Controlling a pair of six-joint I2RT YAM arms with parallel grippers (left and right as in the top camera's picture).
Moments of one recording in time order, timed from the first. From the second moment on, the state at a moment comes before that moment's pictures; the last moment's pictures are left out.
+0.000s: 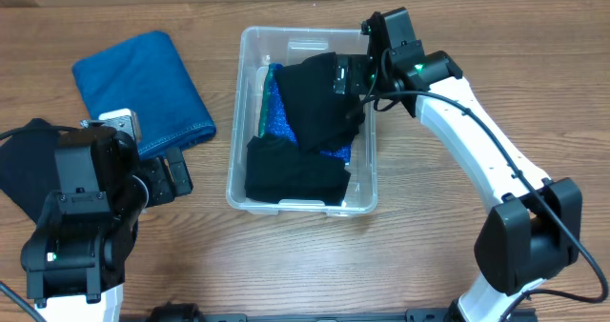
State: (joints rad) left arm 0.05 0.96 1.22 -1.12 -0.05 -0.18; right arm 0.36 1.85 1.60 -0.70 -0.04 0.36
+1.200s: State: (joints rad) left arm 0.05 0.96 1.22 -1.12 -0.05 -0.18; right arm 0.18 2.00 1.61 -0.75 -0.41 0.12
